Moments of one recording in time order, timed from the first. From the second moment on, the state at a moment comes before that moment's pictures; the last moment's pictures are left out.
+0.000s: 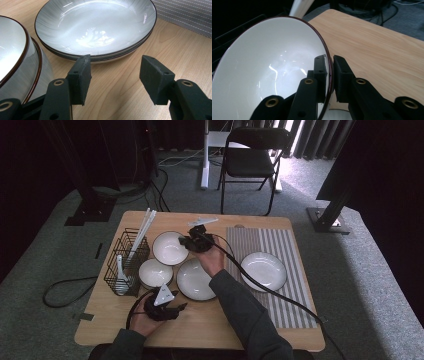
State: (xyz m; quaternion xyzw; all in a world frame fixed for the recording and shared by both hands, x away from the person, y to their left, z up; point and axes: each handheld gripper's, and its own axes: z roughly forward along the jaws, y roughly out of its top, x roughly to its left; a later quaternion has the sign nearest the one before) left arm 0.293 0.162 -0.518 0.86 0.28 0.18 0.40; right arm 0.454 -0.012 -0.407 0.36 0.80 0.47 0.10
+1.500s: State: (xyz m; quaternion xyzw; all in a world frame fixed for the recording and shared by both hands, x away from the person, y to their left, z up) left arm 0.294 0.160 -0.519 0.86 0.28 0.17 0.39; right arm 0.450 -0.218 -0.446 0.52 0.73 0.40 0.18
